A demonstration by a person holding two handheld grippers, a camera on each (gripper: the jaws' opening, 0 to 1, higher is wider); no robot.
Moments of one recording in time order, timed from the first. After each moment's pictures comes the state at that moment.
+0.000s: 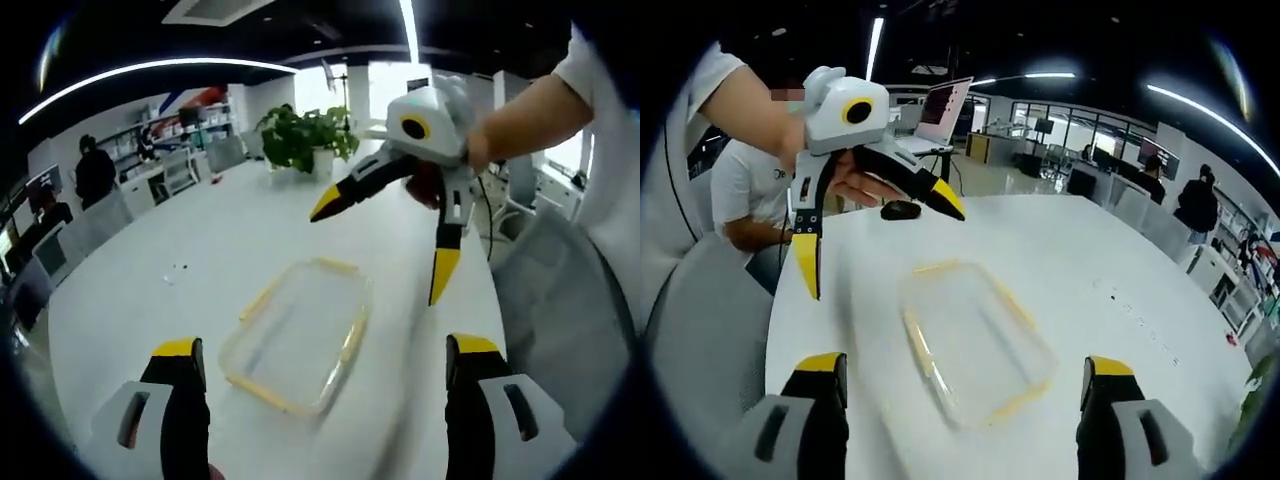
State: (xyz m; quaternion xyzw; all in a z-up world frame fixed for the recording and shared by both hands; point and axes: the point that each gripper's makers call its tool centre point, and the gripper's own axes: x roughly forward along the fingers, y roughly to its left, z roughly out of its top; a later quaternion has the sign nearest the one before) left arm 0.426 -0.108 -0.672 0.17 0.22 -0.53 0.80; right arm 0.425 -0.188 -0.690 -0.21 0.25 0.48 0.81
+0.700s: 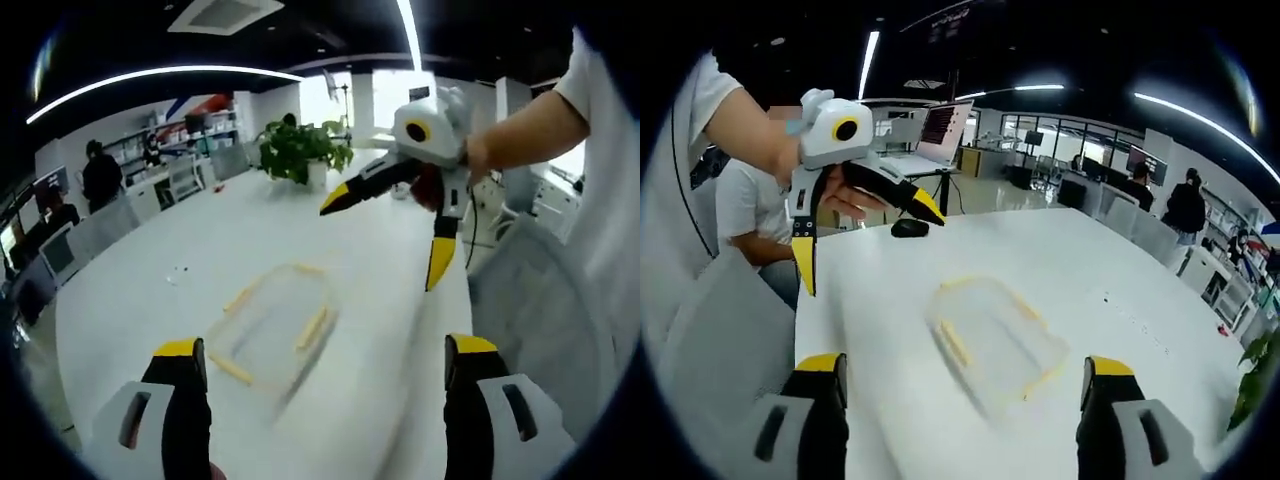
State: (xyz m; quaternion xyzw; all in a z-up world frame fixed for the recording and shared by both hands) left arm 0.372 -0.097 -0.650 0.16 0.21 -0.53 0.81; right arm 0.379 -0.195 -0.661 -0.17 0.22 0.46 0.84
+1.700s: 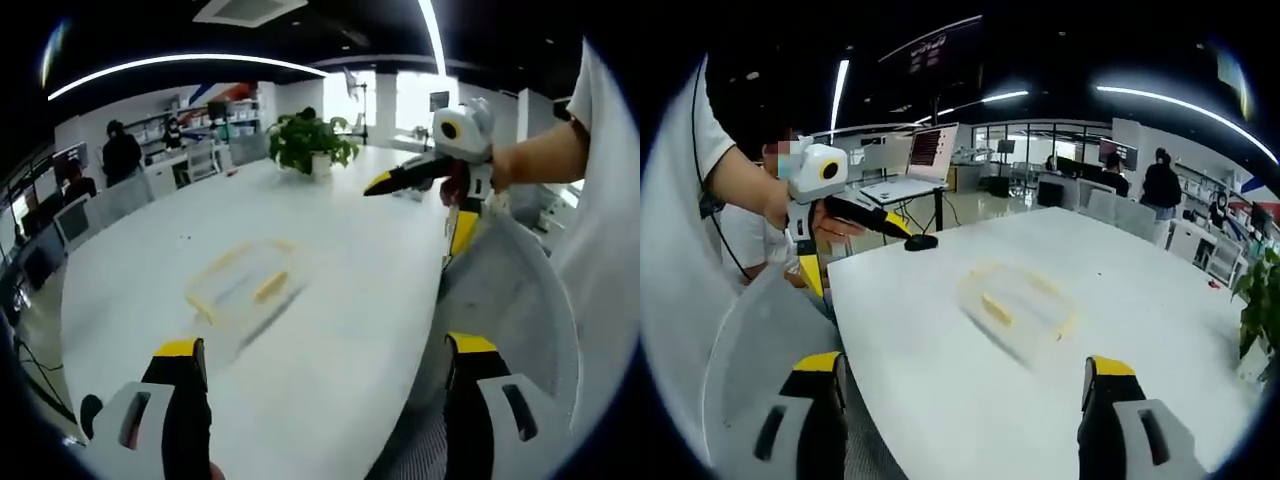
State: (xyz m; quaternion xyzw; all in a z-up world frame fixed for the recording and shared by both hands) left arm 0.291 -0.075 -0.656 0.12 0.24 -0.49 0.83; right arm 0.284 -0.223 -0.656 -0.11 0.22 0.44 0.86
